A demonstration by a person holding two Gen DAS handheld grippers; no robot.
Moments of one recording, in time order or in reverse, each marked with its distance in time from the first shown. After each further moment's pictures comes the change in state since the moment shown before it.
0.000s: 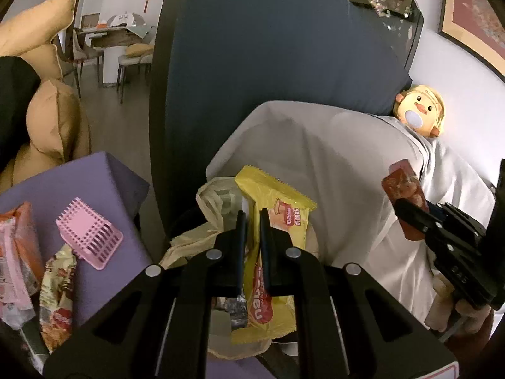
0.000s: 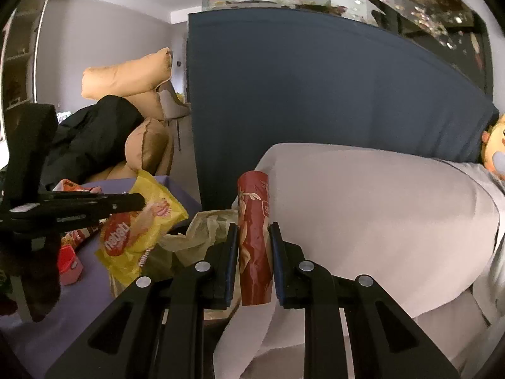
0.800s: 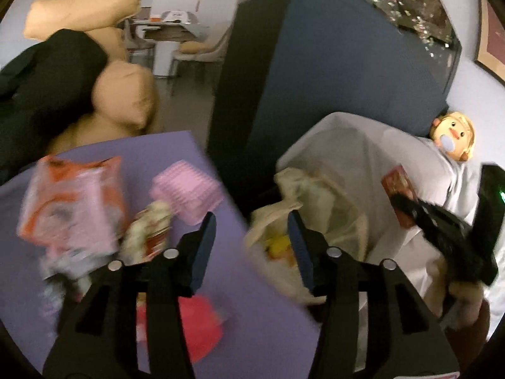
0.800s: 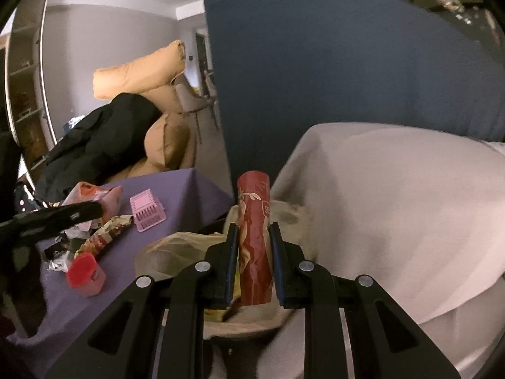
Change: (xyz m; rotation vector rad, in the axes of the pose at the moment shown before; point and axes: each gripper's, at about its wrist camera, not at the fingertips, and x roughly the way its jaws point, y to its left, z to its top) left arm -0.088 0.072 -0.050 -0.139 -0.042 0.192; right arm 0.046 0.039 0.002 0.054 0.081 0.132
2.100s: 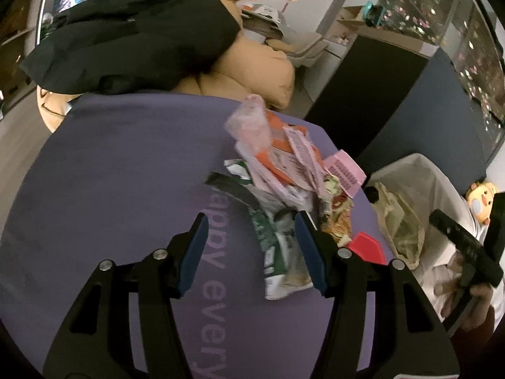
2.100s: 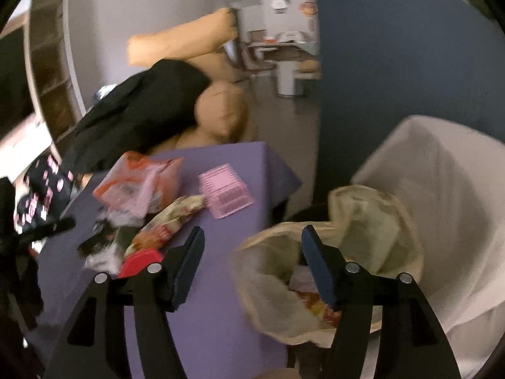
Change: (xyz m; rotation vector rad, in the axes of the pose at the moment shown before) left arm -0.084 0.190 -0.071 -0.331 -0.020 0.146; right arm 0.027 0.131 -0.004 -0.148 0.121 0.133
